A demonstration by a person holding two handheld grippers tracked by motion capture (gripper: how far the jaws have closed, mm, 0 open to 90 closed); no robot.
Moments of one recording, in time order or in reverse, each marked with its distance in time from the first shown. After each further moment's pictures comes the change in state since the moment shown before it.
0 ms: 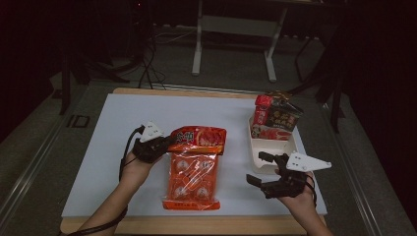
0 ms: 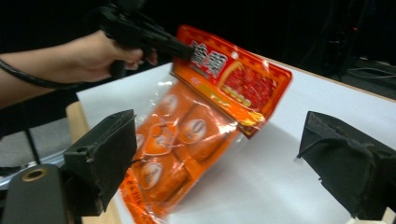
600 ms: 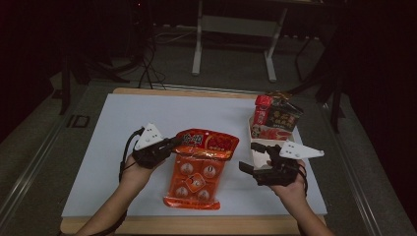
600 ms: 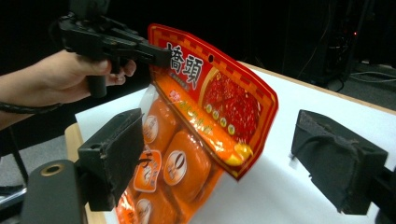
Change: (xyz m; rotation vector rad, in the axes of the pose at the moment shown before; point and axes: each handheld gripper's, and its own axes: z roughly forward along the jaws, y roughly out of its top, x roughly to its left) left arm -0.024 0.016 -0.025 -0.127 -0.097 0.056; right arm -0.006 0.022 0.026 -0.033 0.006 0.033
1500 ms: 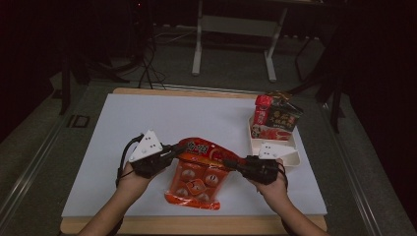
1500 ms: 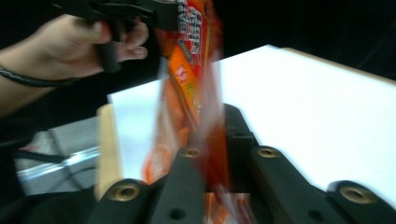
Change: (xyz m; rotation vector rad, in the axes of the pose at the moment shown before) left arm -0.020 0.007 -0.020 -0.052 -0.079 0.071; right arm 0.002 -0.013 0.038 0.061 0.194 -0.012
